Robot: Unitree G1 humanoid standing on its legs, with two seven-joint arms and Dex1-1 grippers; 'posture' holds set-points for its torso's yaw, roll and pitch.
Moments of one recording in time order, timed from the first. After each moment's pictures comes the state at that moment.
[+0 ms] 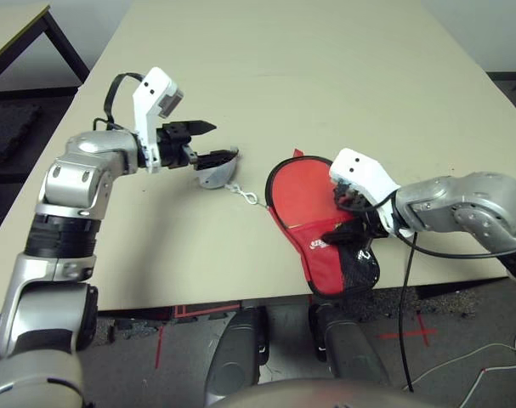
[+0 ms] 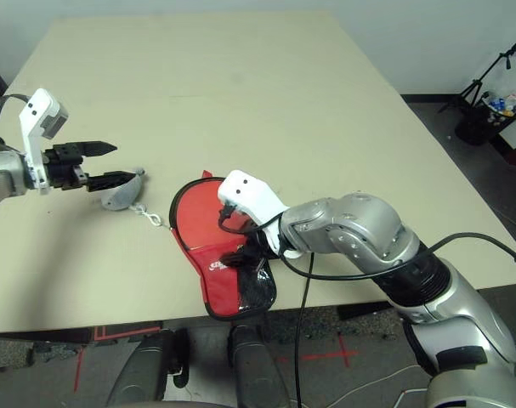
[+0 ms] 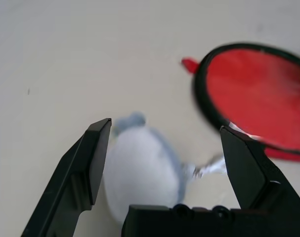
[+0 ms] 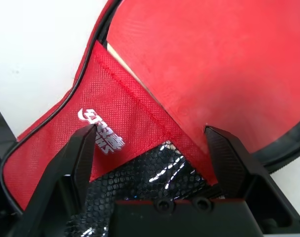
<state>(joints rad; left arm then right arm) -0.63 0.82 -0.01 0.14 -0.34 0.59 -1.00 -0.76 -0.83 0.55 -0.41 0.82 1.27 0.42</state>
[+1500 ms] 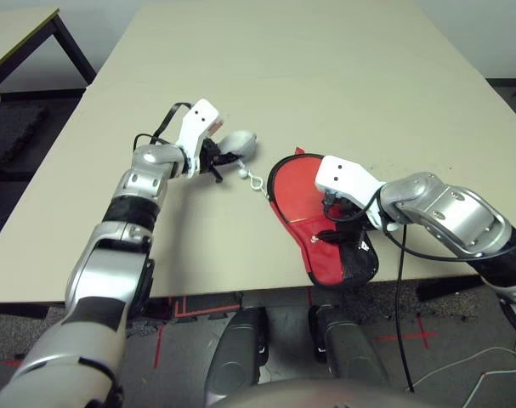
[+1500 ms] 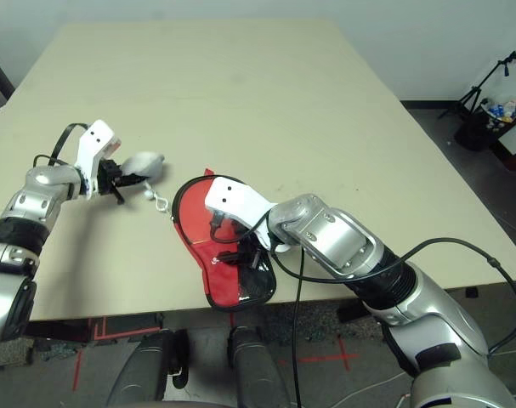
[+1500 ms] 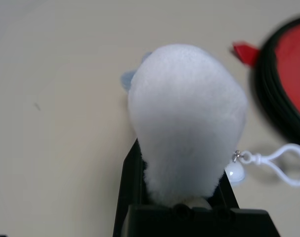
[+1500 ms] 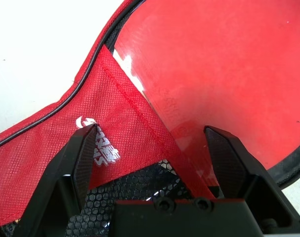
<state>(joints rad) -1.04 0.47 -0.12 1.03 0.04 -0.03 -0.79 -0.75 -0.74 0.60 -0.35 0.36 1.16 0.74</state>
